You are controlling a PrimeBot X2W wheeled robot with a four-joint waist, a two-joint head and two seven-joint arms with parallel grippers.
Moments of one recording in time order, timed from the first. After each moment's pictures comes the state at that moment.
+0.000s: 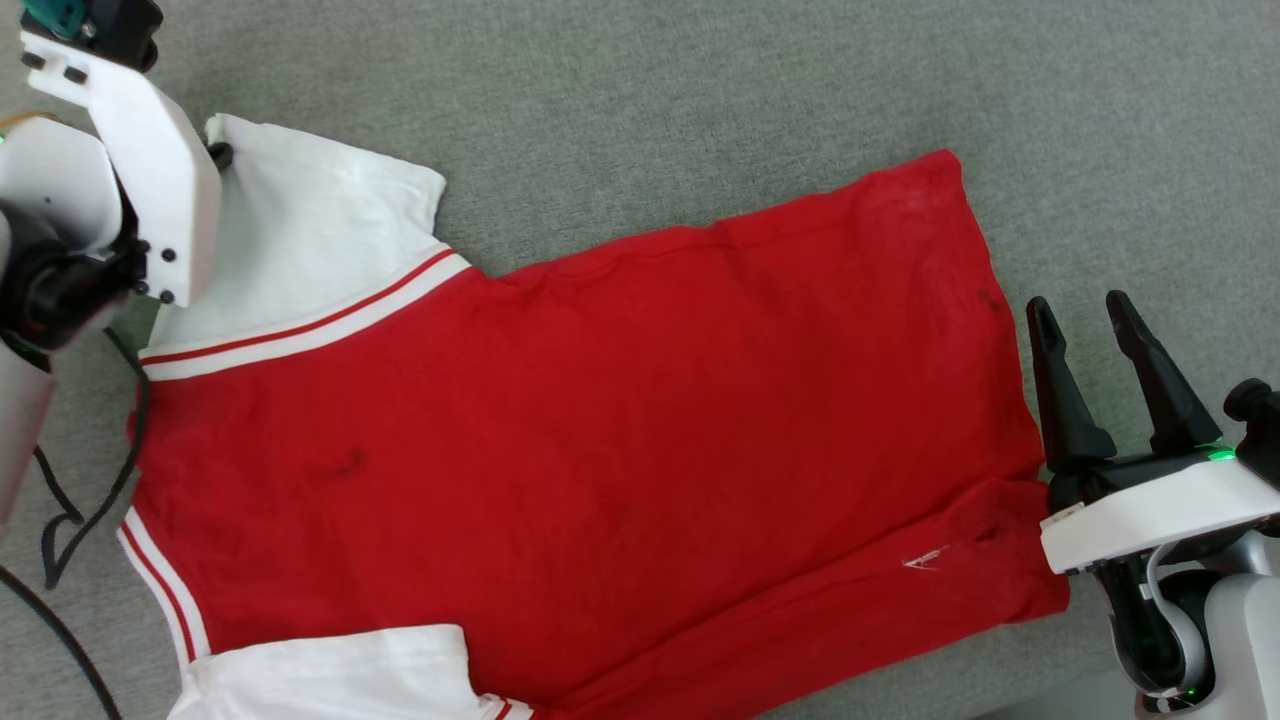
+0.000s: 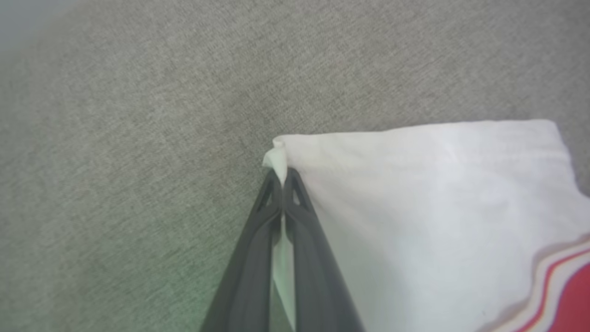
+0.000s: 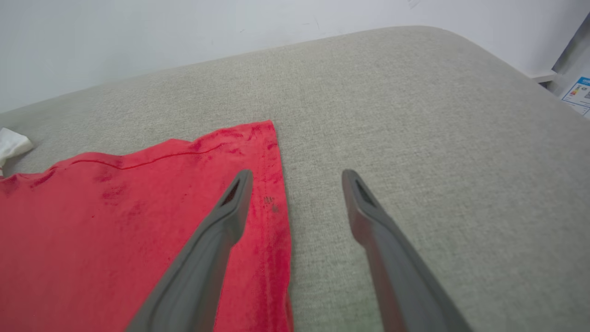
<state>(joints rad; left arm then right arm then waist) -0.97 0.71 -0.55 0.36 -0.73 -0.13 0.77 -0.20 -0.14 0.01 -0.03 0.36 0.13 -0.03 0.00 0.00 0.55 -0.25</state>
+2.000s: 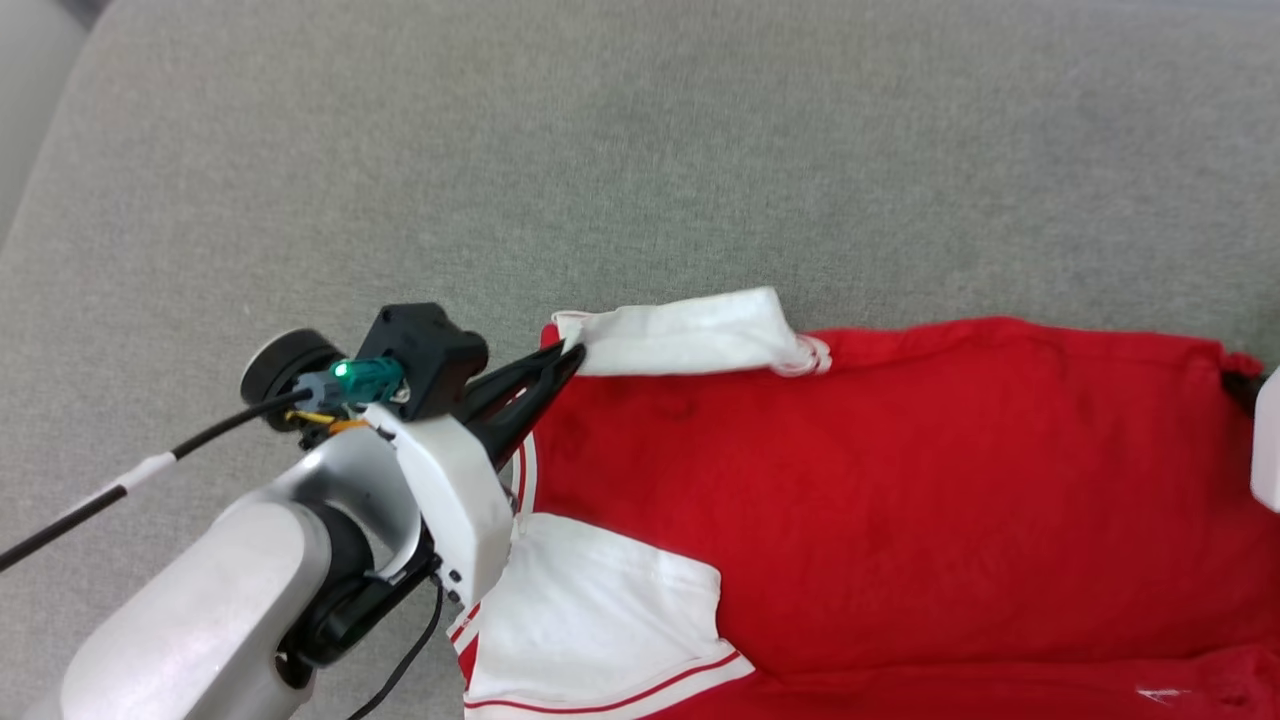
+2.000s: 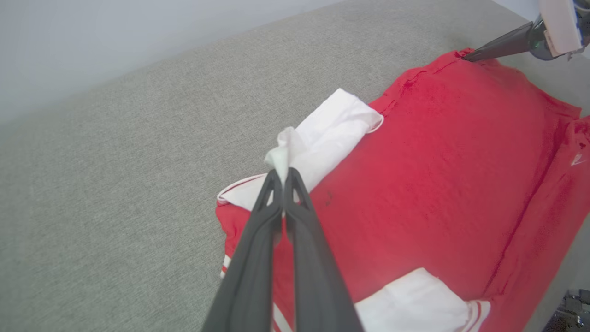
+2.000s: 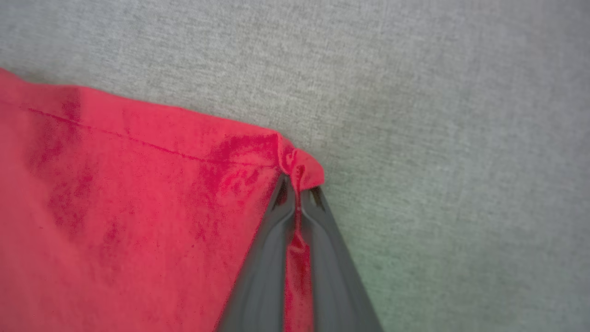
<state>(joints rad) -0.55 0.63 -0.68 -0.18 -0.70 -0.05 0.28 -0.45 -0.61 0.12 0.27 0.53 0.13 0.74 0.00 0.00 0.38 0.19</state>
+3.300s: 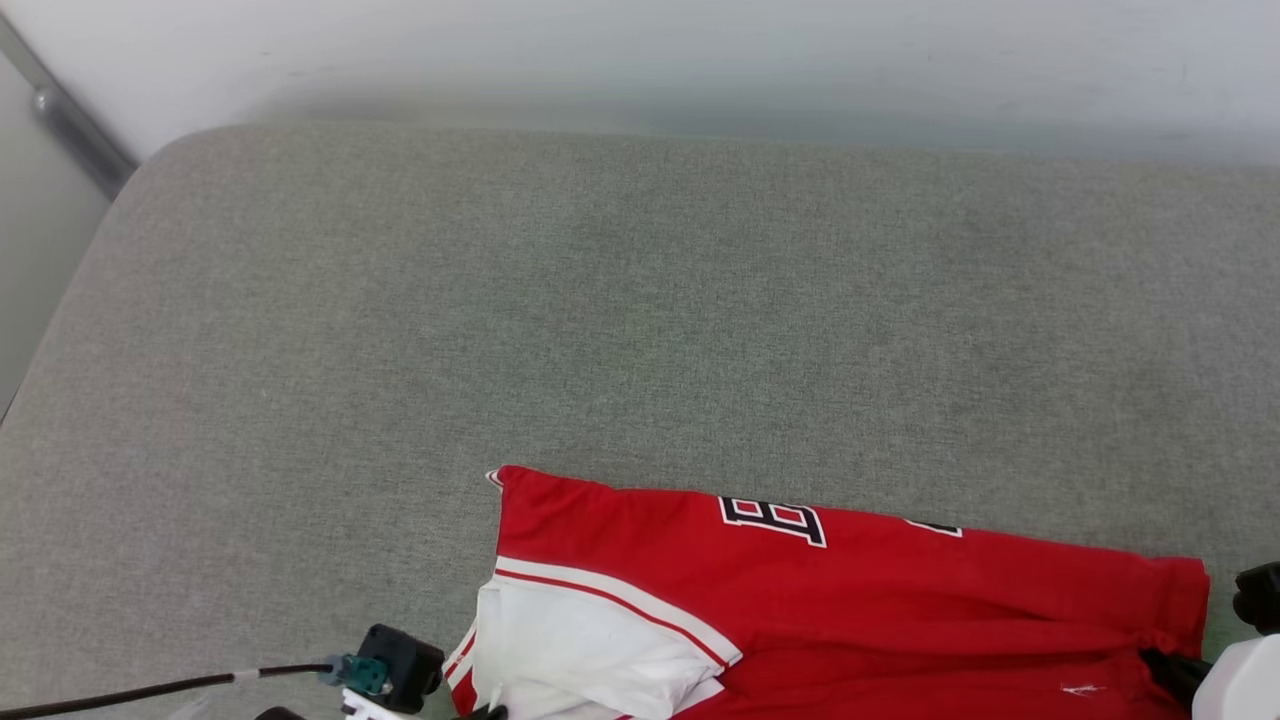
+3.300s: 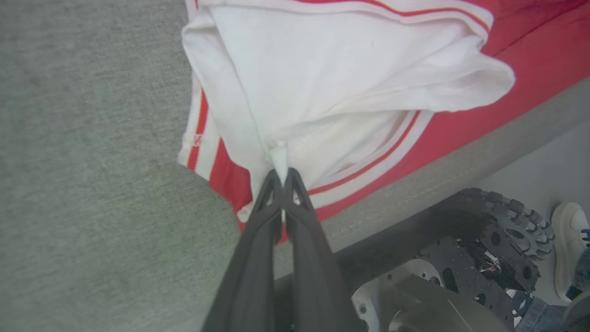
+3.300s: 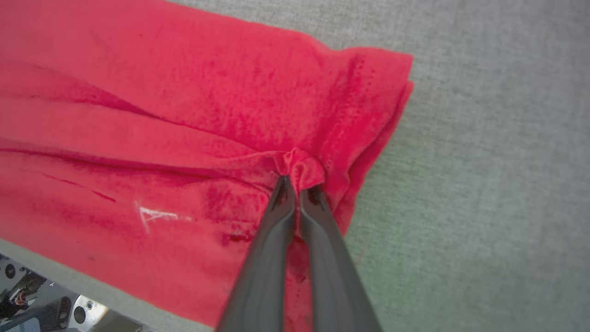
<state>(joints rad) -0.08 0.69 -0.76 -0.04 -0.82 0.05 0.23 0.06 -0.61 0.17 0.16 0.65 0.13 0.46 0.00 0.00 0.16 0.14</state>
